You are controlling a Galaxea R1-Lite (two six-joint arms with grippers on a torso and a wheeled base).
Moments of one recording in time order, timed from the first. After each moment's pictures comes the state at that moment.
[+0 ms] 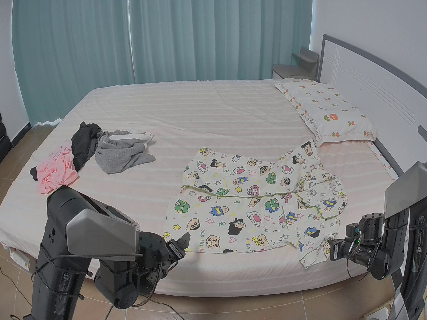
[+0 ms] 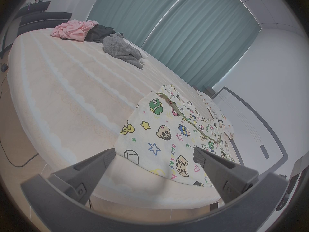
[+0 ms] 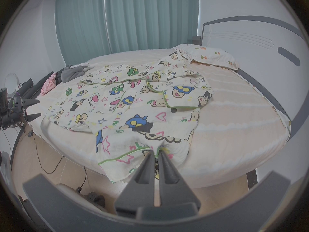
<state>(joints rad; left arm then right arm) -0.56 2.48 -0.44 -1.55 0.32 -0.88 0.06 2.38 -0.17 -1.55 0.04 -0.03</state>
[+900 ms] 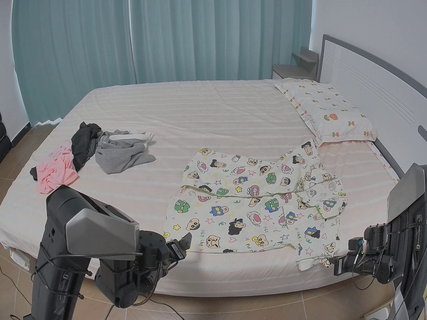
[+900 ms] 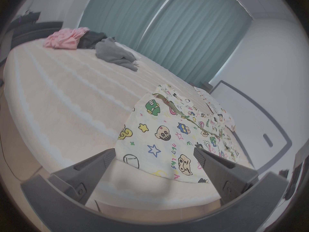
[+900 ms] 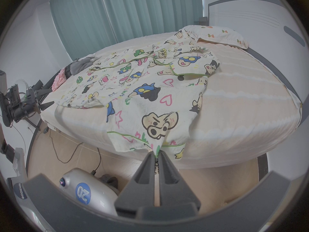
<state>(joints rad) -0.56 2.48 -0.45 -1.55 0.32 -0.71 -0.02 2.42 -0.05 -1.55 0.22 -0.06</state>
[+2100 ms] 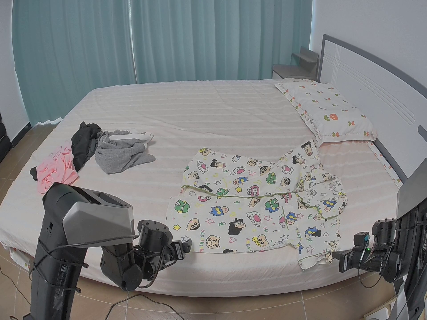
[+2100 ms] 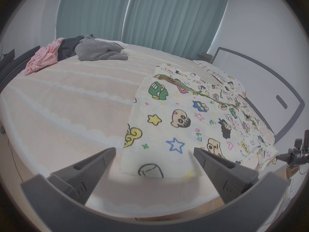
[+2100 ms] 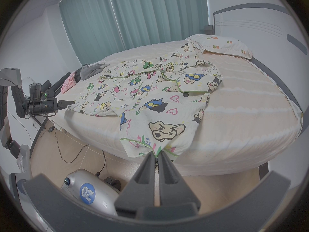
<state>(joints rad) -0.48 2.50 -0.65 -1.18 0.22 -0.49 -0.05 2.34 -0.02 -1.55 0.29 -0.10</state>
